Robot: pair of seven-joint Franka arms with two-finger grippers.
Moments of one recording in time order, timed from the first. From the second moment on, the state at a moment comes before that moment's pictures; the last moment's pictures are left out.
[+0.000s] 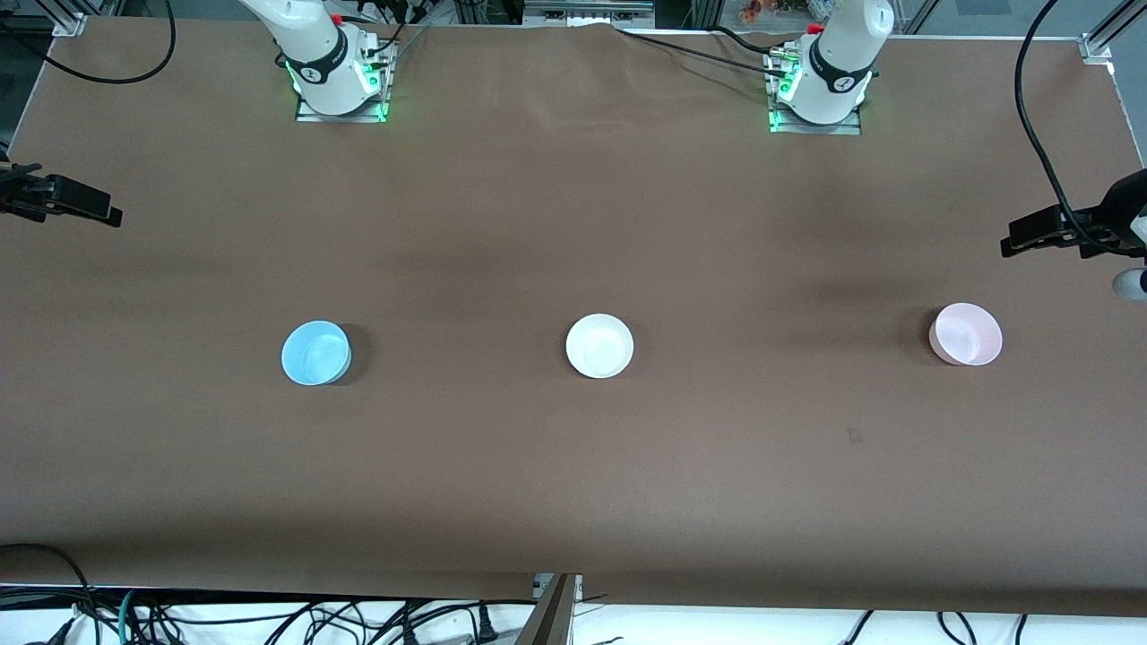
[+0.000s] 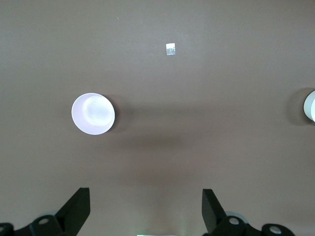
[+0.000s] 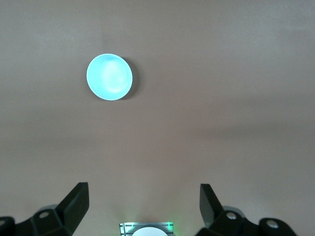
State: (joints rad) left arm 0.07 0.21 0.00 -1.34 -0.01 1.39 0.03; right arm -0.01 0.11 -0.10 -1.49 0.01 1.43 -0.05
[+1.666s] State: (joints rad) left arm 0.48 0.57 0.01 -1.56 -0.15 1.95 0.46; right arm -0.01 0.13 -0.11 -1.46 0.01 1.45 -0.05
